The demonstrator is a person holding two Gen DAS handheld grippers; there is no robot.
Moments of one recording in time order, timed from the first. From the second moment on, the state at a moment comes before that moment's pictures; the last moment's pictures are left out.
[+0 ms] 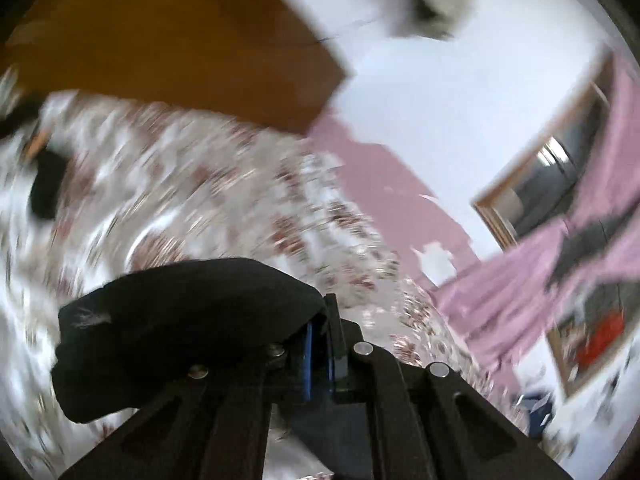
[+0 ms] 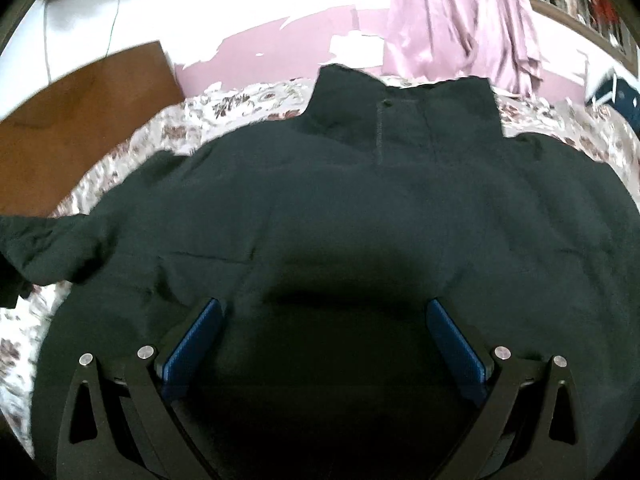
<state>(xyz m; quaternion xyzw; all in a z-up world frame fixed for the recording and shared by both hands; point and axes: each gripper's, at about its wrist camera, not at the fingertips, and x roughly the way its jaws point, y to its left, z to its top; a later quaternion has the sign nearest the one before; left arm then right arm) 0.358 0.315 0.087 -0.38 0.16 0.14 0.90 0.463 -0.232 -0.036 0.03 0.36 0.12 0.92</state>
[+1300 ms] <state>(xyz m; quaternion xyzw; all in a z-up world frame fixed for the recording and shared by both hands) 0.386 -0.091 0.016 0.07 0.42 -0.29 0.86 0.400 -0.440 -0.023 0.04 0.42 0.05 0.90</state>
